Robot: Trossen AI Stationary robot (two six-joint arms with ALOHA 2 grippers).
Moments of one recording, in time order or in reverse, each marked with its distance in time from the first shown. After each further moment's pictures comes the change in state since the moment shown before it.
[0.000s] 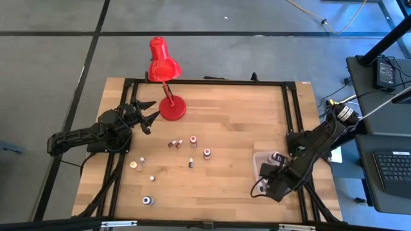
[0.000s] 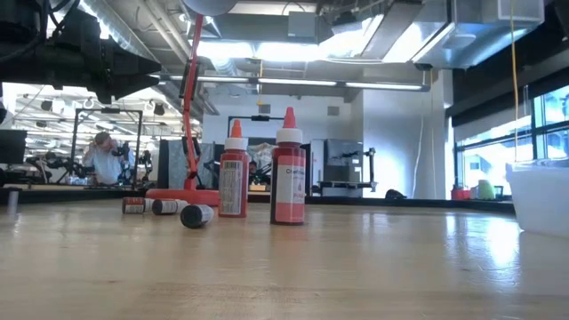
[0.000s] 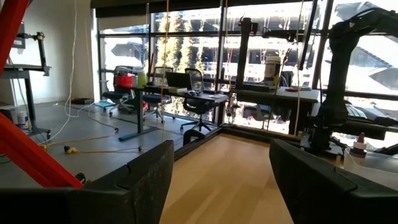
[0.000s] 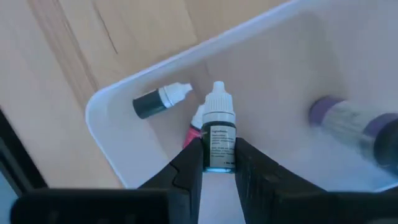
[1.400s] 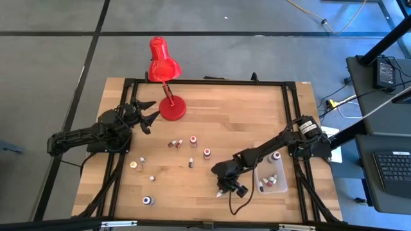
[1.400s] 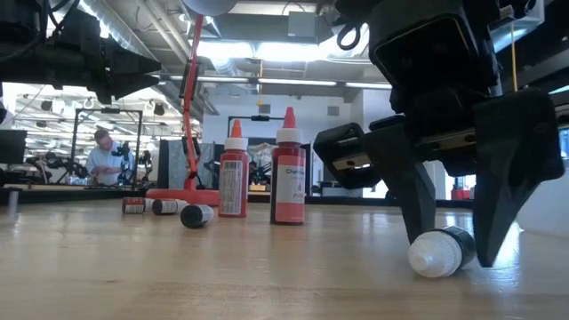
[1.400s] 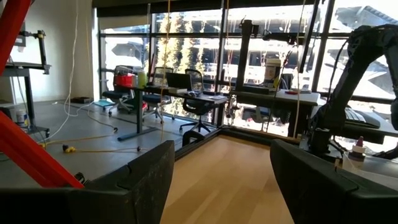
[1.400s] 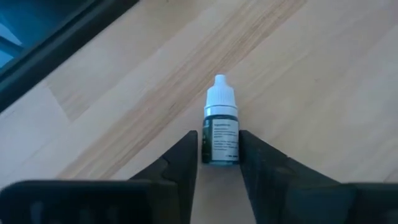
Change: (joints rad) left arm 0.000 0.000 0.000 0.005 0.000 -0.016; right arm -0.462 0.485 0.054 0.977 -0.482 -1.504
